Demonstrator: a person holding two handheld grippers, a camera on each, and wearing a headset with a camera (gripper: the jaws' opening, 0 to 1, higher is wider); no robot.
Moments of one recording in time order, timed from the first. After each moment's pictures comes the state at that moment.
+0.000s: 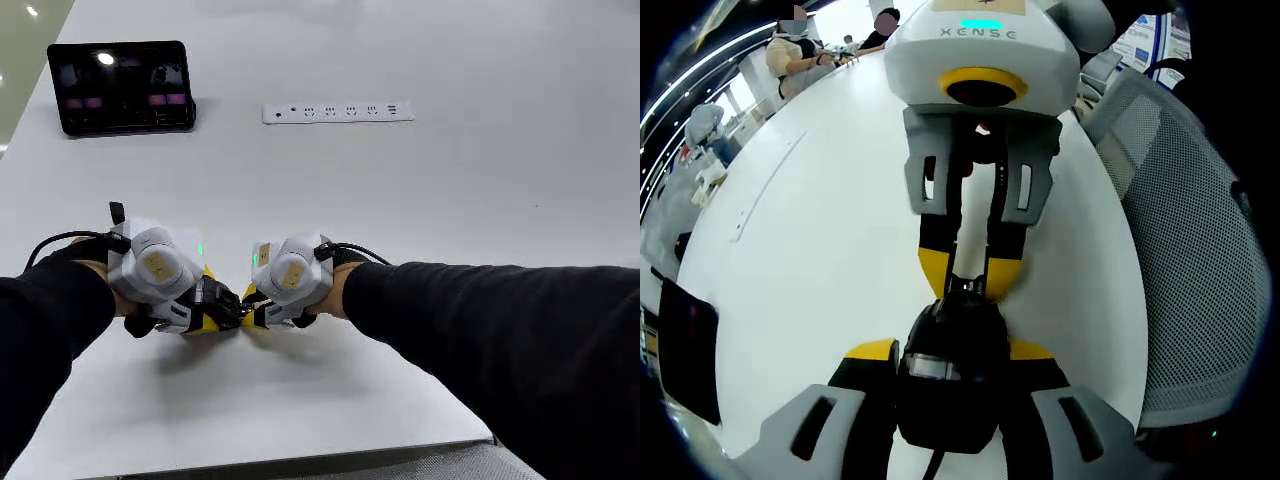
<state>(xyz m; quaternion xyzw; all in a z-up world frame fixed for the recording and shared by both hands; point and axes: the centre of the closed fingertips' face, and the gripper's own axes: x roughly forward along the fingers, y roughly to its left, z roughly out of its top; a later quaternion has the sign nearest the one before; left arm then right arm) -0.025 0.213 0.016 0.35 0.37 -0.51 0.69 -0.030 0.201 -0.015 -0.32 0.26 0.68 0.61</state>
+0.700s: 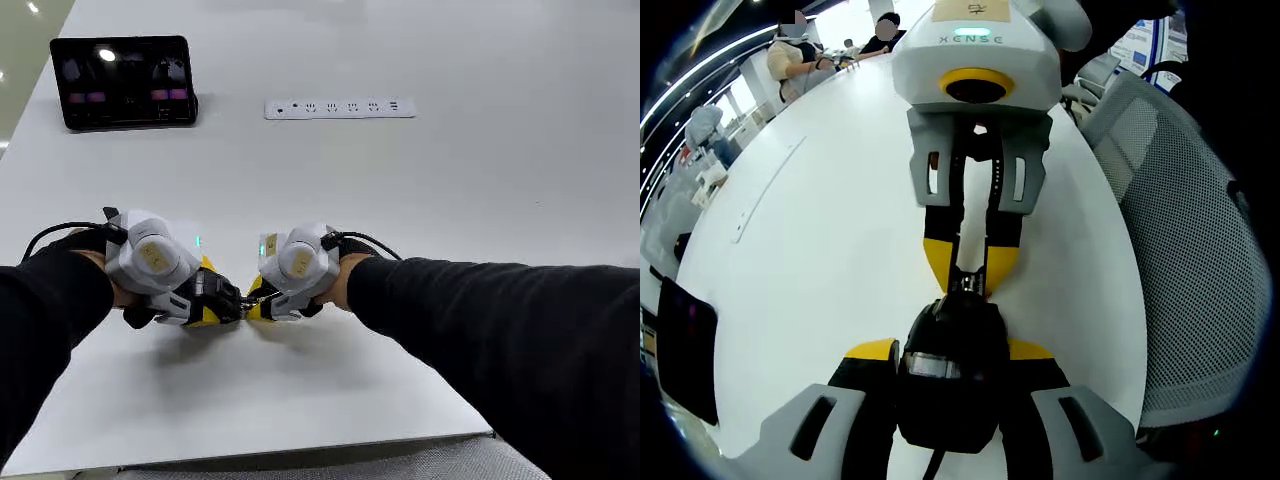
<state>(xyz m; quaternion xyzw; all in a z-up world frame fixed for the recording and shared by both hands) -0.025 0.216 0.016 0.34 0.36 -0.51 0.70 -0.031 0.190 -0.014 -0.32 0.26 0.68 0.61</state>
